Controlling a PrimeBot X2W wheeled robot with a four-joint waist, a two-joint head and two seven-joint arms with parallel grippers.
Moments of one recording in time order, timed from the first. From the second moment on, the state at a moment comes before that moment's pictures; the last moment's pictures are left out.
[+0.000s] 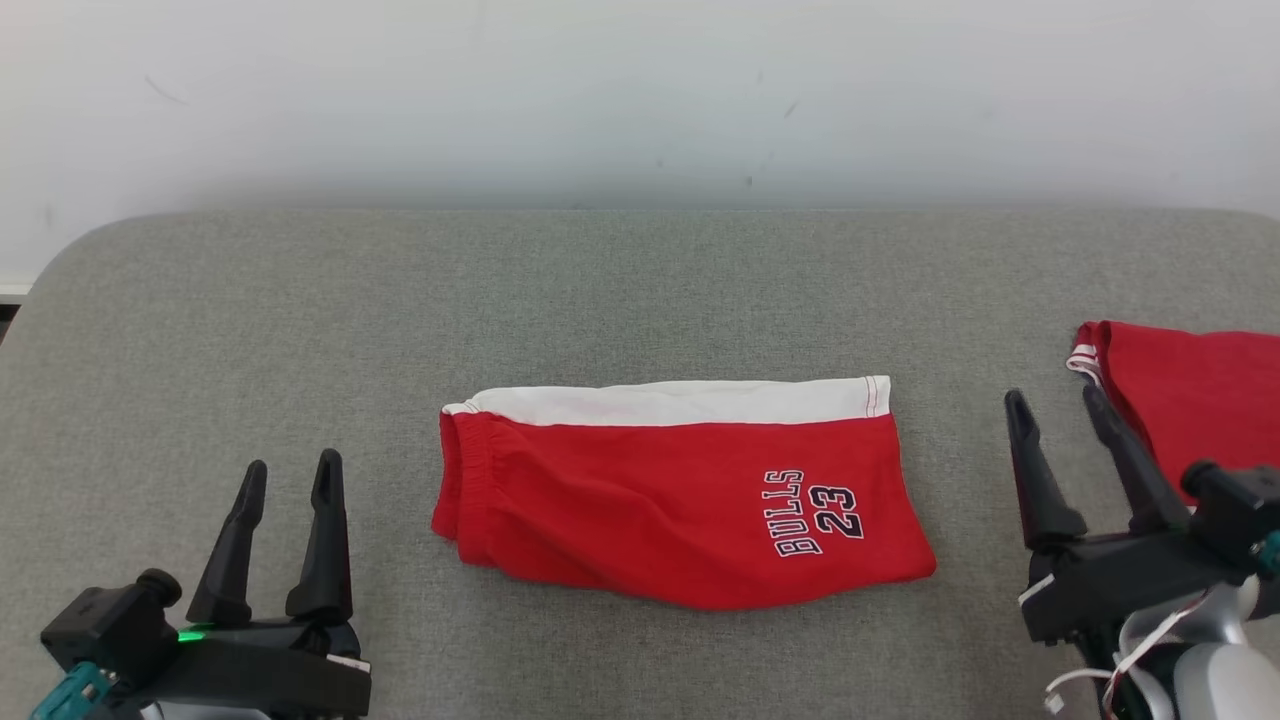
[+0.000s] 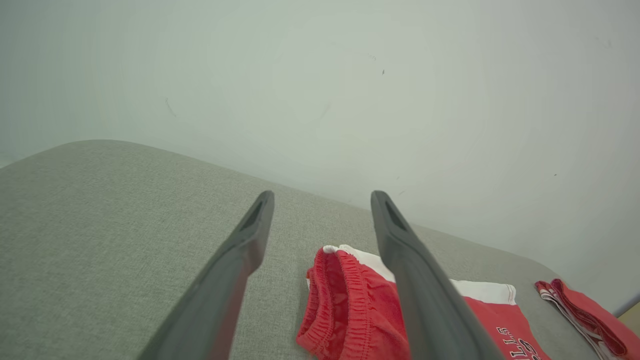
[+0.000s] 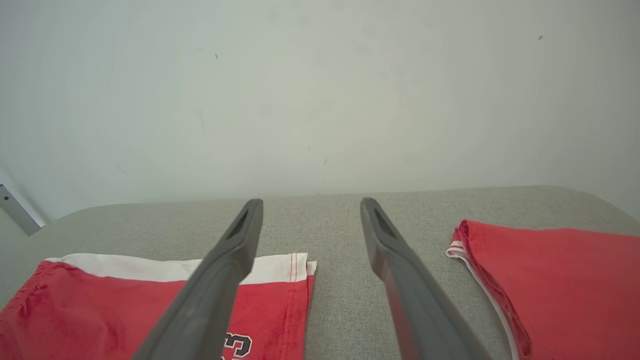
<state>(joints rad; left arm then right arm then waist) -0.11 0.29 -0.33 0.01 -0.63 0.12 -0.26 -0.06 -0.05 -0.12 -0.02 0.26 0.13 0.00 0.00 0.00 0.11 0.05</state>
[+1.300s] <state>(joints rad) -0.16 0.33 -0.43 0.01 -0.52 0.16 -0.17 -0.44 -0.05 -0.23 0.33 0.23 0.13 1.09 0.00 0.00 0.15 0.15</state>
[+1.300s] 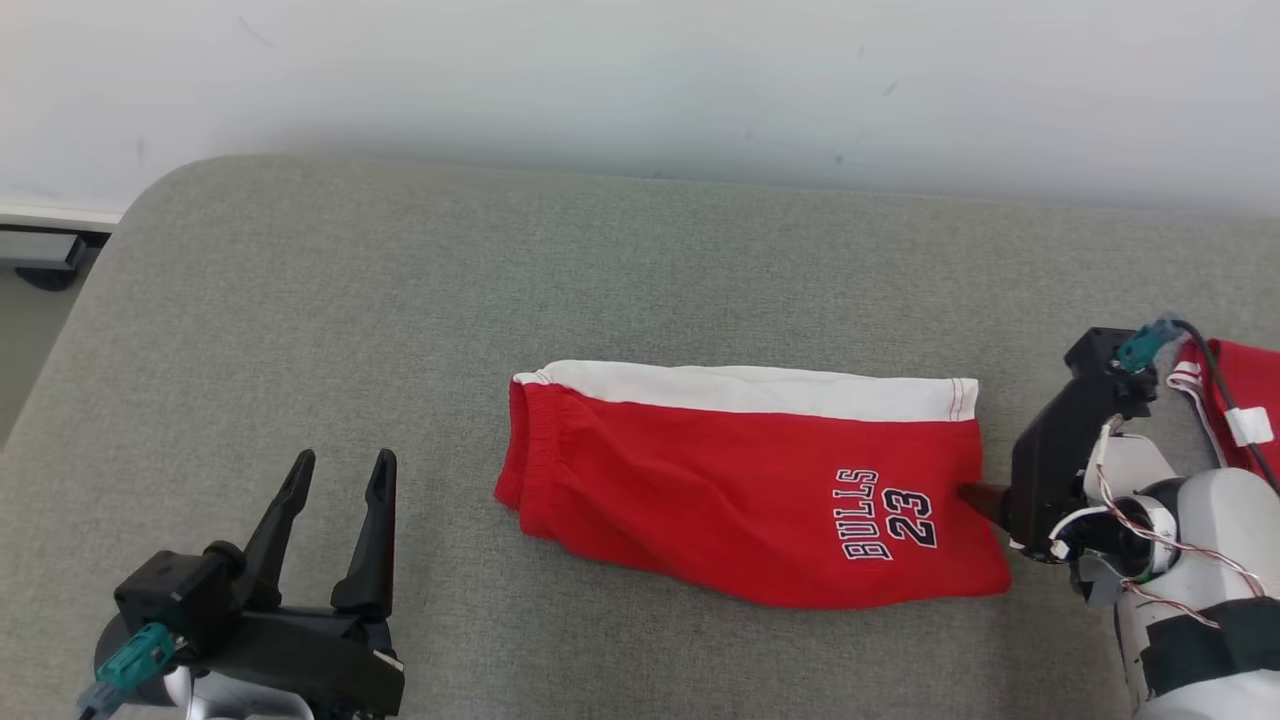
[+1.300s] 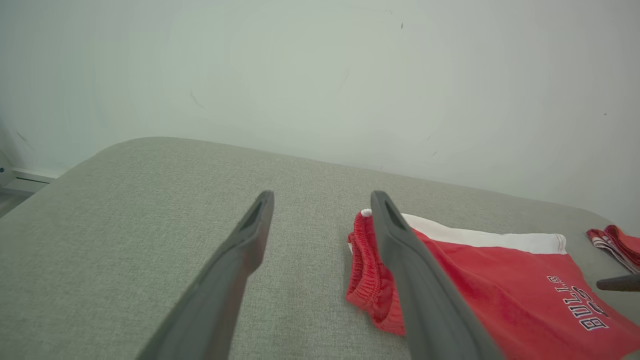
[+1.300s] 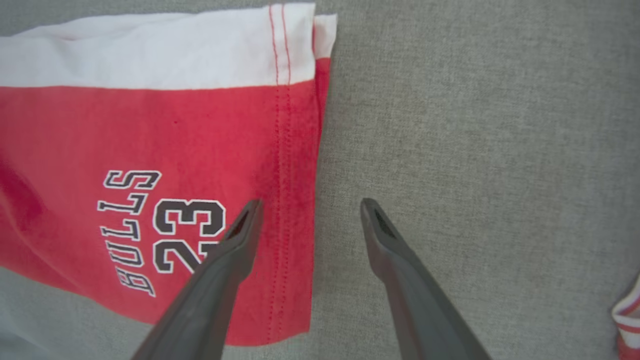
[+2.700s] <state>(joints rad) -0.15 0.33 -0.43 0.00 -0.57 0.16 -0.19 -0.54 -0.05 -0.39 0.37 0.04 0.13 1.20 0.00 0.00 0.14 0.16</state>
